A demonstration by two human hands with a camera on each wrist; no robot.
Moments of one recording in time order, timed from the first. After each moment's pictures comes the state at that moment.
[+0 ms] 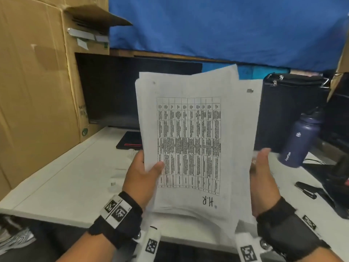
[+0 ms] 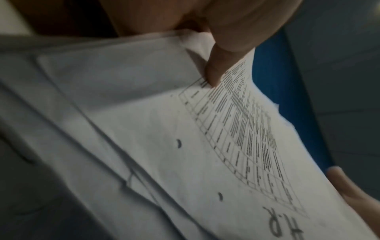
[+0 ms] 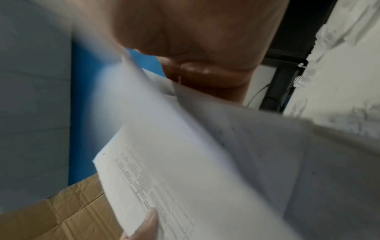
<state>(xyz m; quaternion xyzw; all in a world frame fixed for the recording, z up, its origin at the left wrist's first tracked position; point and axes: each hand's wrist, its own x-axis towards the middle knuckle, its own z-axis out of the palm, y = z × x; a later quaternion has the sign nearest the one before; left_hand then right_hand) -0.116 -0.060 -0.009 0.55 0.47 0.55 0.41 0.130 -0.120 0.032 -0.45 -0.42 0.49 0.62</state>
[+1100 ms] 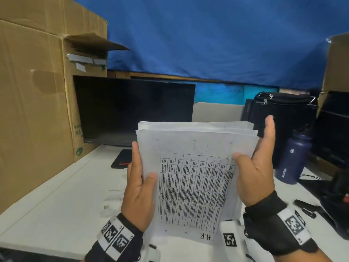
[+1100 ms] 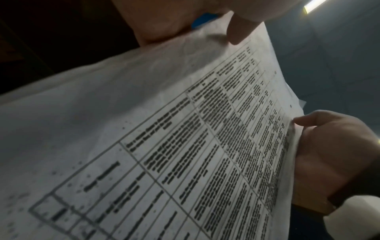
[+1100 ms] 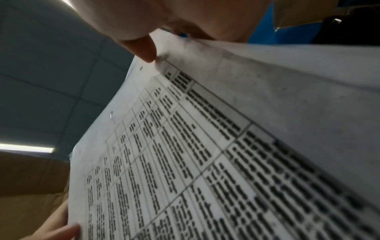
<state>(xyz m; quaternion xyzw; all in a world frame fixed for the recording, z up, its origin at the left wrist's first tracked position) -0.105 -0.068 0.015 0.62 0.38 0.60 0.33 0.120 -0.099 0.079 -0.41 -0.57 0.10 0.70</state>
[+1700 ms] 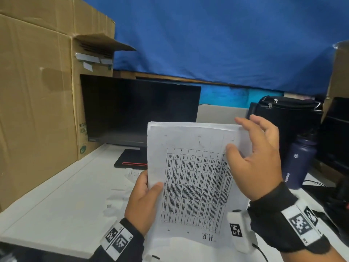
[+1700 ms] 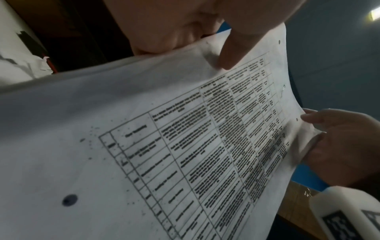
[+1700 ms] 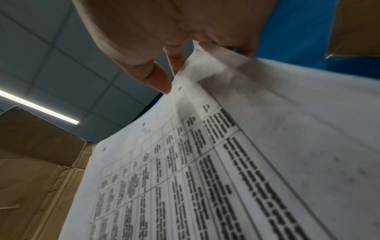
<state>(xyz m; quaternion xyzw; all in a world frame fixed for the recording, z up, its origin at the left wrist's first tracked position) -0.107 -0.062 -0.006 0.53 0.41 0.59 0.45 0.108 -0.100 0.106 -0.55 -0.60 -0.14 0.56</state>
